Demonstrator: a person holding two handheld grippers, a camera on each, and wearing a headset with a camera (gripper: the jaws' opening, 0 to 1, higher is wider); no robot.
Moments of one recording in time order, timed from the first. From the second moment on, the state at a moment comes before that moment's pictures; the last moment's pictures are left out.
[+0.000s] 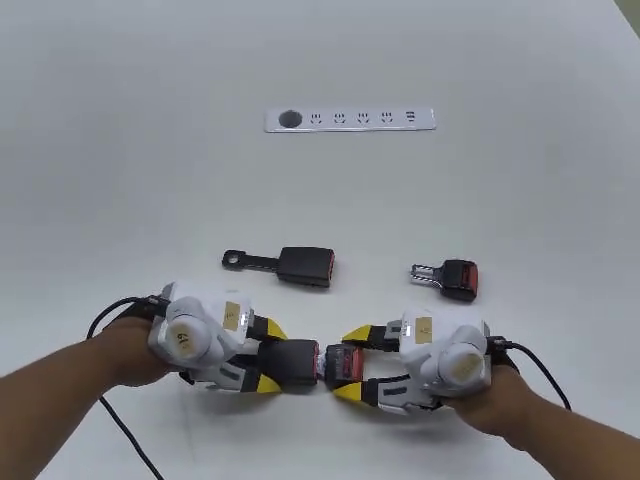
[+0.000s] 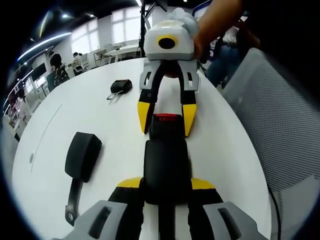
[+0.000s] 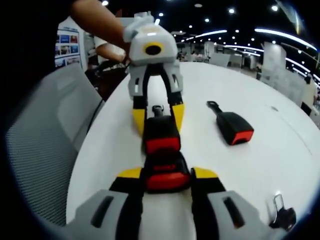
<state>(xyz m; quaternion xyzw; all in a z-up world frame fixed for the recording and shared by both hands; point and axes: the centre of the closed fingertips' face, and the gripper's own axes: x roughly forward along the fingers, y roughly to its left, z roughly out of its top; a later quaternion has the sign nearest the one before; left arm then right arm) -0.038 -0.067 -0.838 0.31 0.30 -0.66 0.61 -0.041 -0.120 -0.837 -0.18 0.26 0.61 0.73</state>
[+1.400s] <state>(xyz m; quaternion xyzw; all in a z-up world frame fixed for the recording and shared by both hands) 0.035 -0.060 -0.778 0.31 0.27 -0.60 0.69 0.041 -0.214 -0.775 -0.14 0.25 0.51 0.81</state>
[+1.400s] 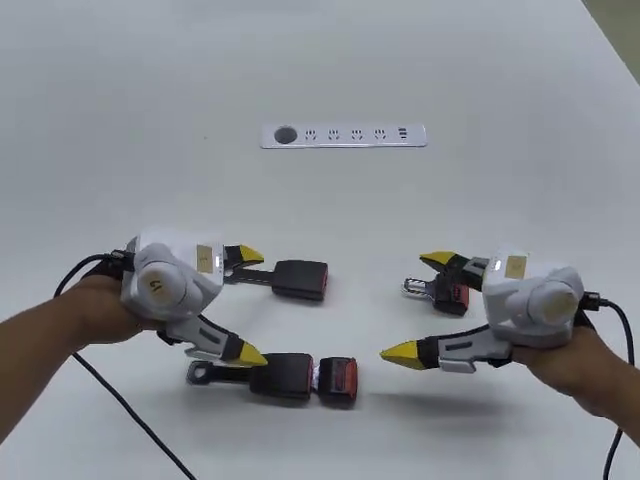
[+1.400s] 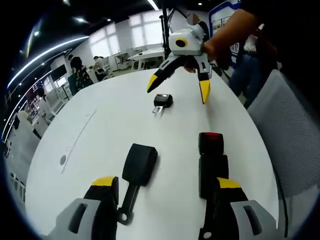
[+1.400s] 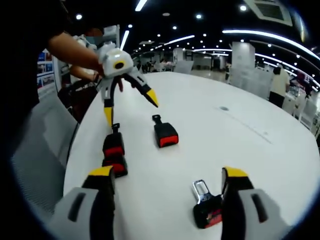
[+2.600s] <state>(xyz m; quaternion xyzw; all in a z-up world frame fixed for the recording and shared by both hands) 0.097 -0.086 -0.829 0.31 0.29 -0.64 0.64 0.069 -0.278 -0.828 -0.18 0.33 0.53 0.76</state>
